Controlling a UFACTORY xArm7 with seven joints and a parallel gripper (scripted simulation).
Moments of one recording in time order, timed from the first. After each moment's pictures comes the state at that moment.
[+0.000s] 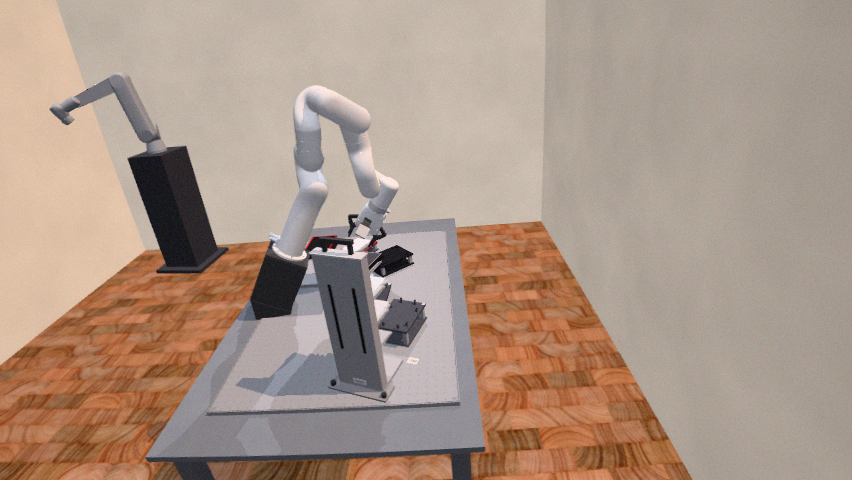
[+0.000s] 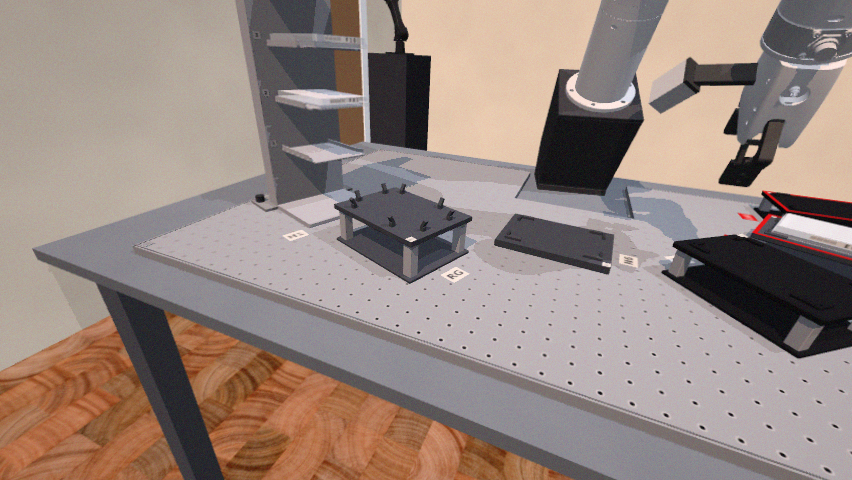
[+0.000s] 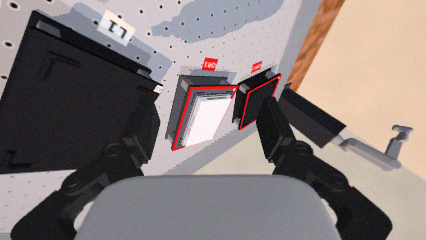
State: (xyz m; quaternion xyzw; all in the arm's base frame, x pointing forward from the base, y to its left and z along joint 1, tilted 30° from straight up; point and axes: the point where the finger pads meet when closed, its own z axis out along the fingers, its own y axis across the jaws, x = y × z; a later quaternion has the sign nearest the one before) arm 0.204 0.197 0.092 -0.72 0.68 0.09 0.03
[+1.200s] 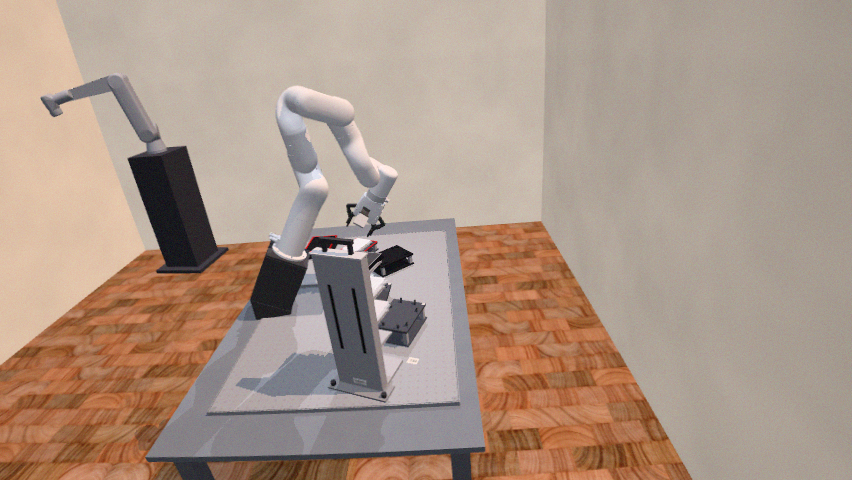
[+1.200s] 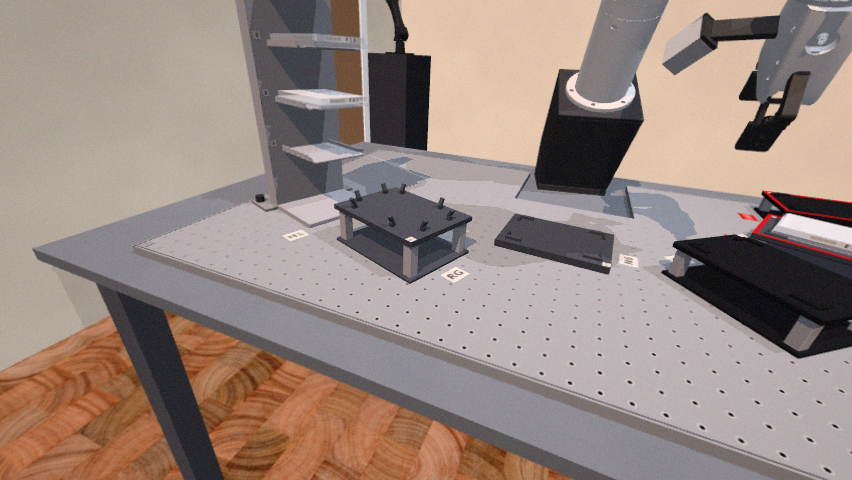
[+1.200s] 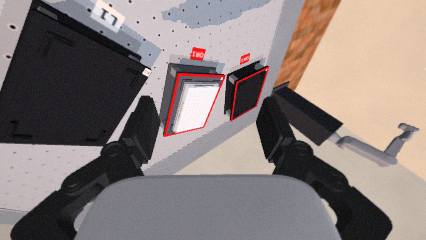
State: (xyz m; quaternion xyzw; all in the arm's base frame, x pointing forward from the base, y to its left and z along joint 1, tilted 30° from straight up) arm 0.183 0.191 0.131 -0.72 0.68 0.09 0.03
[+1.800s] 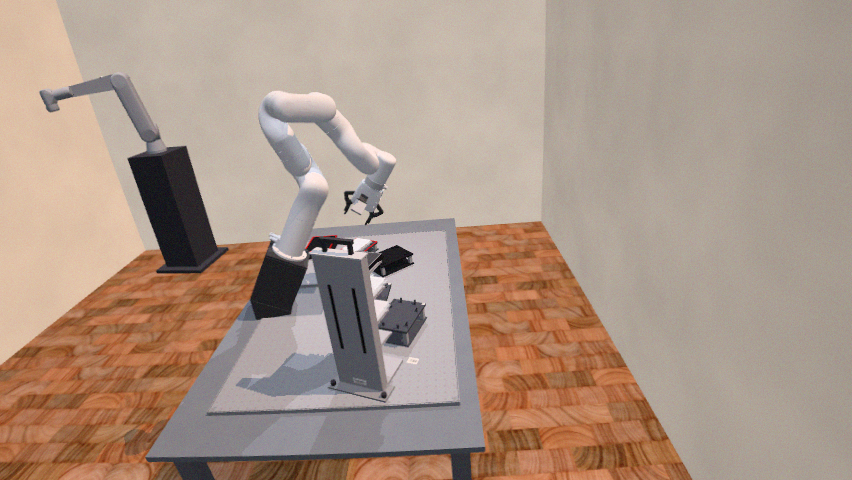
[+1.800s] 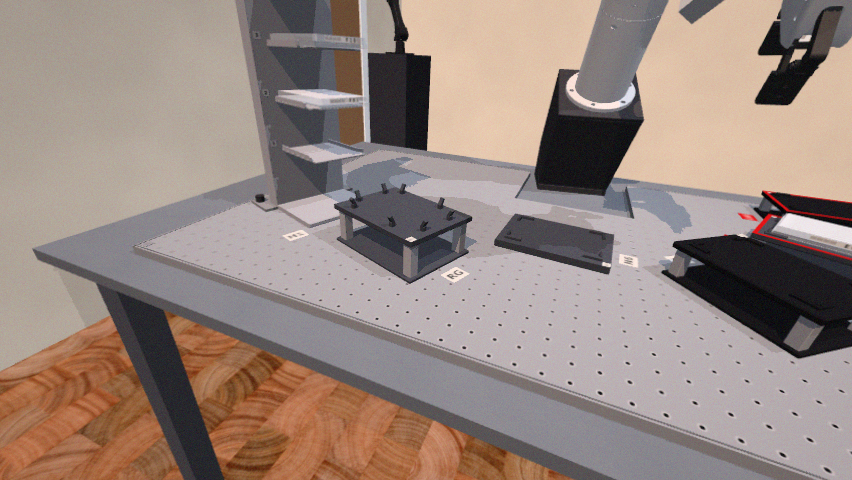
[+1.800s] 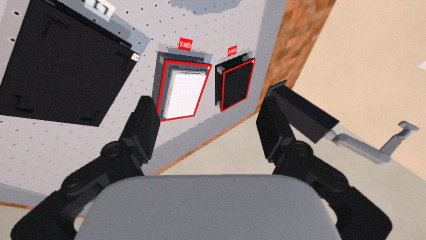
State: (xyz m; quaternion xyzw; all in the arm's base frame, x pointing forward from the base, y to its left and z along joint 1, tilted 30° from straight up) arm 0.157 0.184 0.176 -0.72 0.68 0.09 0.03
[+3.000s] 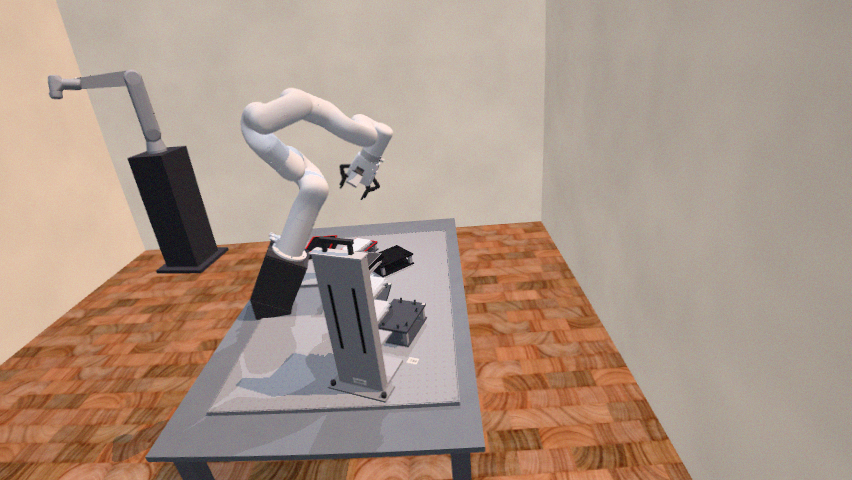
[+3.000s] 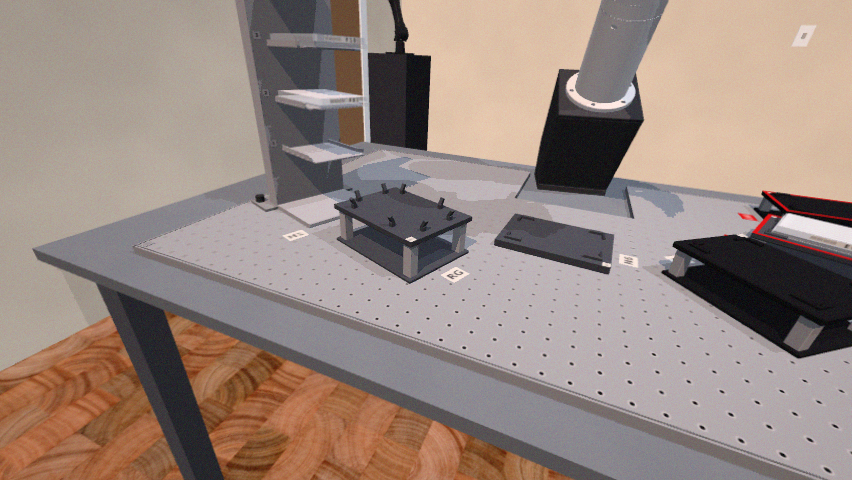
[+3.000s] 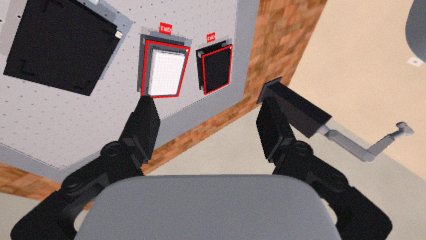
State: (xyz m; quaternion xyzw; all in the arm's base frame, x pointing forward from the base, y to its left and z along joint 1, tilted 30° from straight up) arm 0.105 0.168 0.268 -0.72 0.68 0.09 0.03
